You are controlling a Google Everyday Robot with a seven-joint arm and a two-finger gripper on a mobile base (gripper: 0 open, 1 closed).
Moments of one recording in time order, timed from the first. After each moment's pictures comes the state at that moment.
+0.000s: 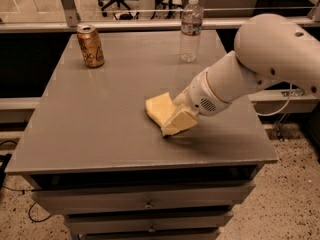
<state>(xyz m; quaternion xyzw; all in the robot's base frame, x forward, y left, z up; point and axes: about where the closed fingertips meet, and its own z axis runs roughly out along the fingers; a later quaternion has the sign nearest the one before) 0.500 -0.052 0.840 -0.54 0.78 0.17 0.27</state>
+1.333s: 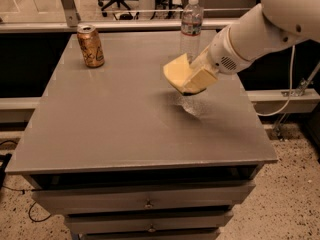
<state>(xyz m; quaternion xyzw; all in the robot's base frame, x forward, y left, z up) 0.574 -0.103 0.911 -0.53 0.77 0.08 0.34</state>
